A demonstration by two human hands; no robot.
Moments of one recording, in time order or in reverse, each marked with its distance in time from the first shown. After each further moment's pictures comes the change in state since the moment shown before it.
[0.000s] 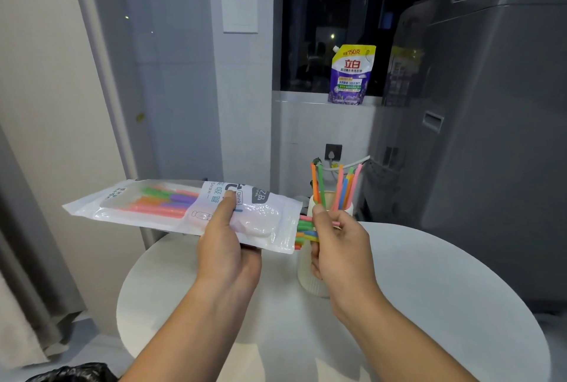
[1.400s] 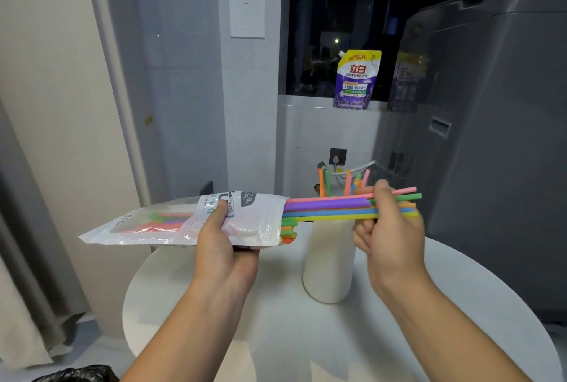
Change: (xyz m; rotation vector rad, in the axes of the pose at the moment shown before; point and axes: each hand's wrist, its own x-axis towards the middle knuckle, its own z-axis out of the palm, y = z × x) left_hand 0.006 0.015 -0.006 -0.062 -0.009 -0.078; right_hand 0.025 -0.034 -0.024 0.362 0.070 -0.109
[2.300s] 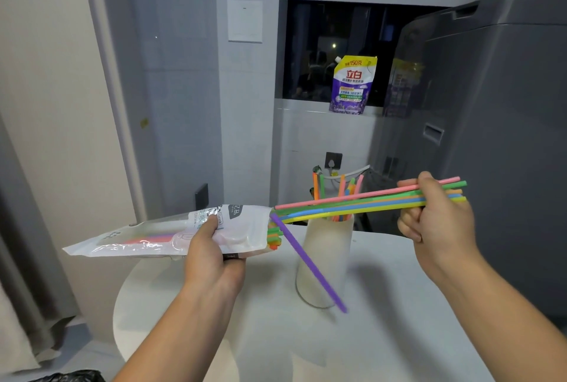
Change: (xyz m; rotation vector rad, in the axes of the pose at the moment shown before) left_hand 0.014 -0.002 -0.011 -0.004 0.162 -0.020; right_hand 0.049 -0.036 -0.052 -0.152 0.121 -0.044
